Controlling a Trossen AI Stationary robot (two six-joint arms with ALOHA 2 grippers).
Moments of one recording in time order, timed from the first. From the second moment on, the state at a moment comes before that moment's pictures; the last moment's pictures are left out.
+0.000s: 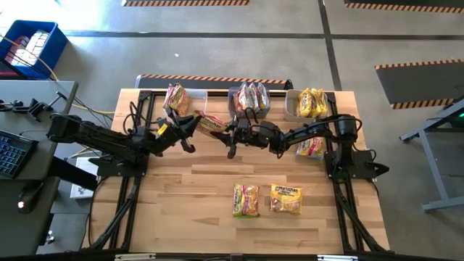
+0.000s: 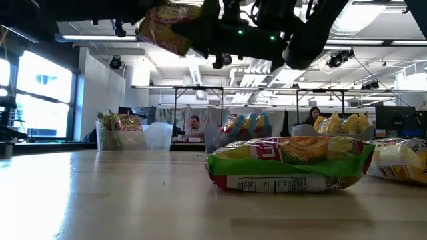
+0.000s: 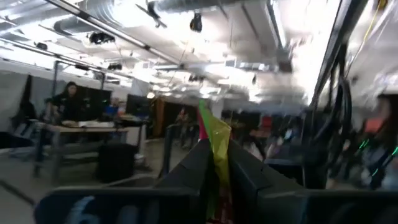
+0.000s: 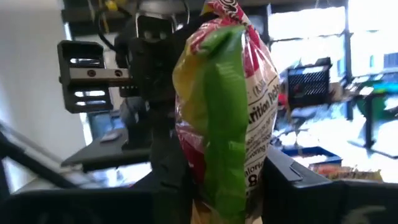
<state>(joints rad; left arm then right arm) -0.06 1.09 0.35 1.21 -0.53 0.13 -0.08 1.94 1.00 1.21 0.04 0.10</state>
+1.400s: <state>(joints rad) -0.04 1.35 1.23 -0.77 -0.23 -0.07 -0.12 1.74 1.10 0.20 -0.29 -0.09</state>
